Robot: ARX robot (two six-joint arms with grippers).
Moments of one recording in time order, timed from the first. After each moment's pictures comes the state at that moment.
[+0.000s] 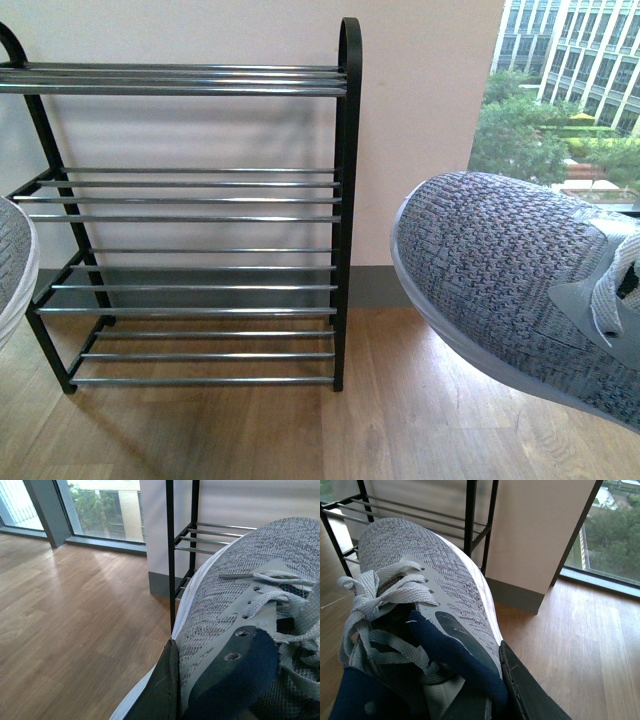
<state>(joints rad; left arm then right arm) -0.52 0.70 0.01 0.51 -0.89 -0.13 -0.05 0.38 0.27 -0.03 -0.22 -0.18</state>
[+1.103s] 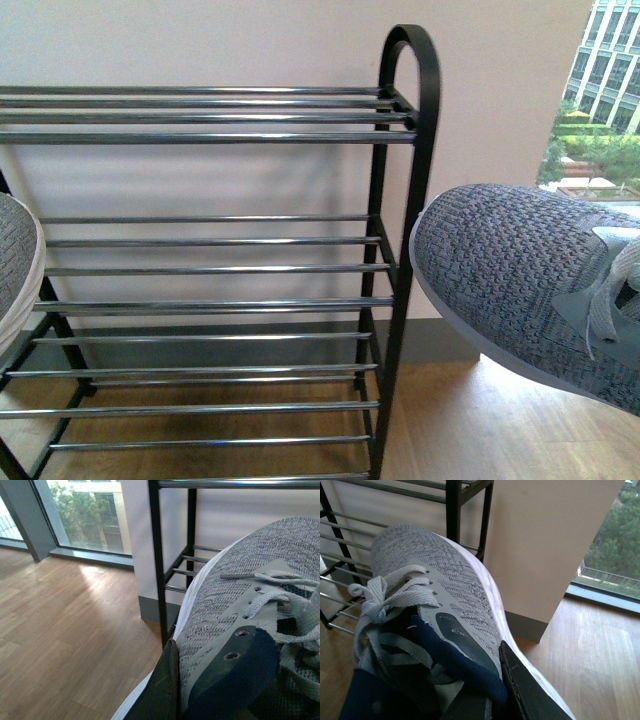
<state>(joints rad) -0.52 0.71 0.01 0.51 -0.88 -0.13 -0.05 0.38 0.27 -0.03 -0.21 -0.18</state>
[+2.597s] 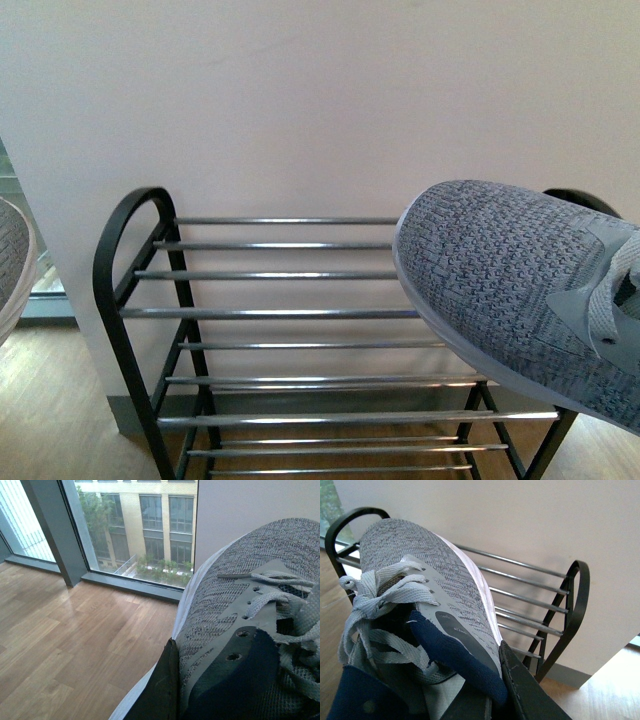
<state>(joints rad) -0.52 0.71 0.01 0.51 -0.89 -0.13 -0.05 0.38 0.27 -0.03 -0.22 -0.18</state>
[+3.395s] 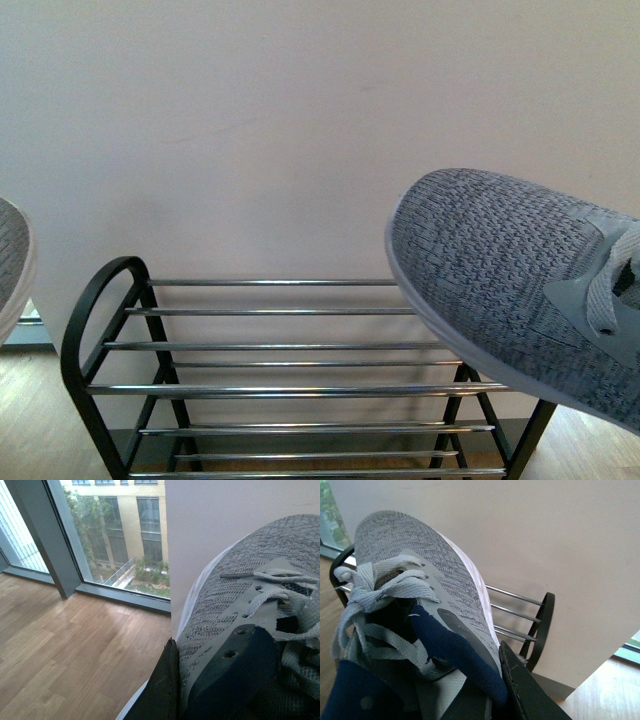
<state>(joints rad) -0.52 0.71 0.01 0.51 -0.88 -0.13 -0.05 0.38 0.27 -0.03 -0.20 -0.18</state>
